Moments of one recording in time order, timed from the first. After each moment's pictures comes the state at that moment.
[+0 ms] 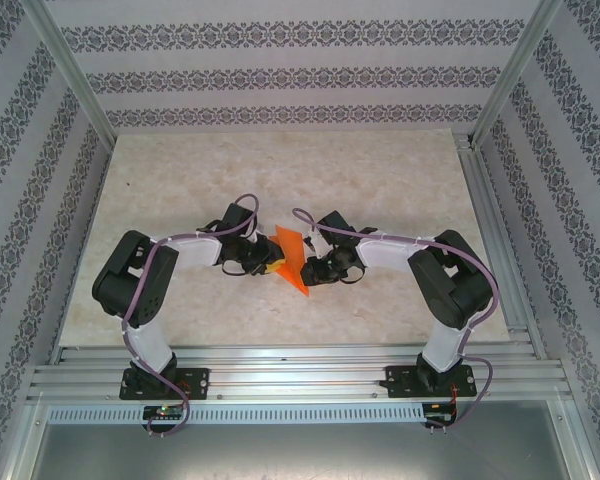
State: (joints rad) left arm -0.45 1.78 0.89 -0.11 0.62 -1.06; right arm 0.63 1.79 0.96 -0.37 -0.44 0.32
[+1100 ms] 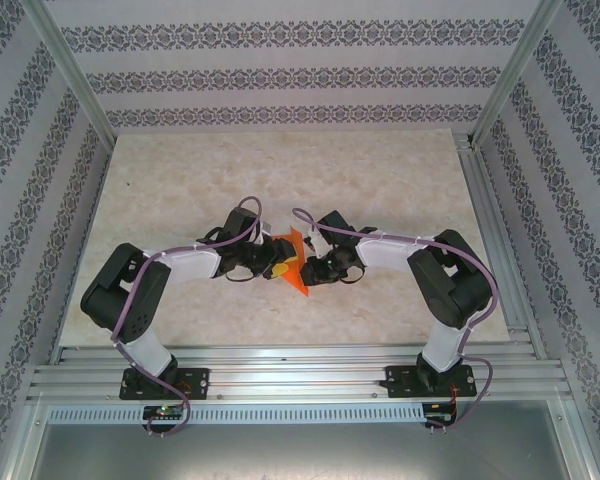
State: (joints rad) left arm -0.53 1.68 0.81 0.06 0.64 -1.17; right arm 0.63 1.80 0.96 -0.37 -0.45 0.32
